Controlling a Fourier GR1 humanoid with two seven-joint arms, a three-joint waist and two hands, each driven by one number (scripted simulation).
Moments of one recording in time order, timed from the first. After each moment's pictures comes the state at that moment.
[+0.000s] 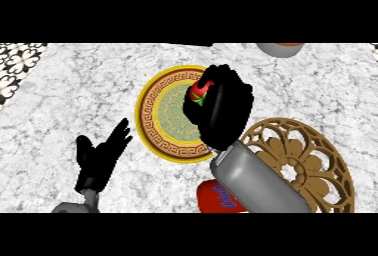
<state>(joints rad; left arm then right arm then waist) -0.02 0.12 -0.14 -1.45 0.11 0.03 0.24 -0.71 -0.01 0.56 -1.36 1.47 -0.53 1.17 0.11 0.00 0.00</state>
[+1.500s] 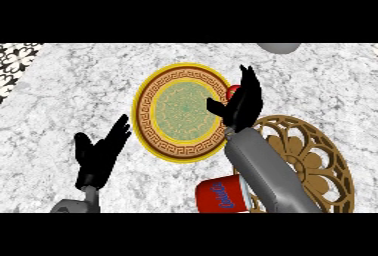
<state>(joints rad) -0.04 0.11 -0.13 -1.46 0.10 0.04 0.24 -0.72 -0.01 0.41 -0.86 1.11 -0.98 1.06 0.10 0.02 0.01</state>
